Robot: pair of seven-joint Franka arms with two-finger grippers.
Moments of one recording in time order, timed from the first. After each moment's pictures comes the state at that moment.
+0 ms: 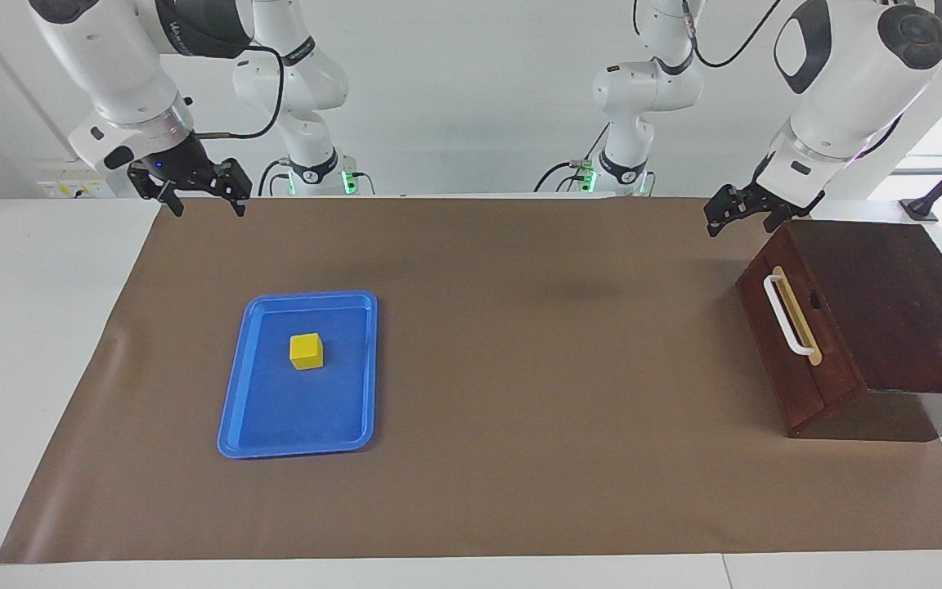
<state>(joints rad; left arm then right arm) -0.02 0.04 -0.08 -1.58 0.00 1.47 -0.09 -0.05 -0.10 0.03 -1.74 -0.02 1.53 -0.01</state>
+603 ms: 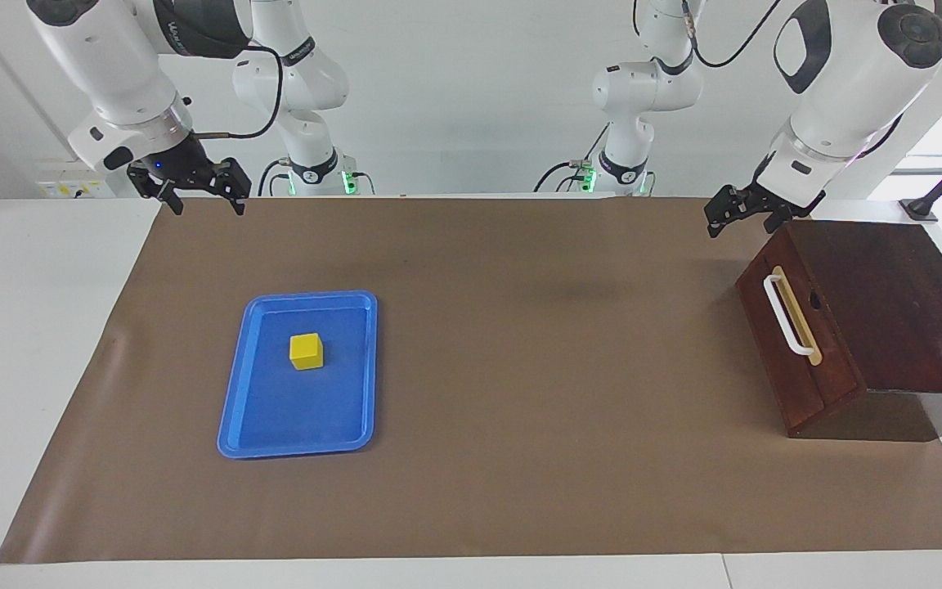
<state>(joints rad) -0.02 0.04 -0.08 -1.58 0.00 1.51 -0.09 -0.05 -0.10 0.02 -1.74 -0.02 1.53 0.05</state>
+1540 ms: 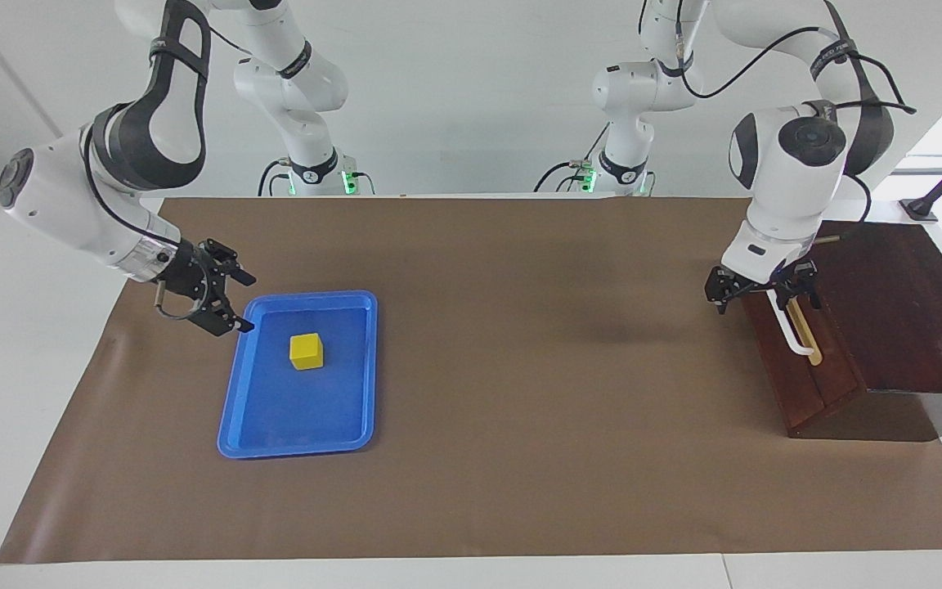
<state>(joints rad) -0.03 0.12 -0.08 -1.89 0.31 2.07 -0.05 -0.15 0.20 0.02 -1.75 0.46 1.78 1.18</state>
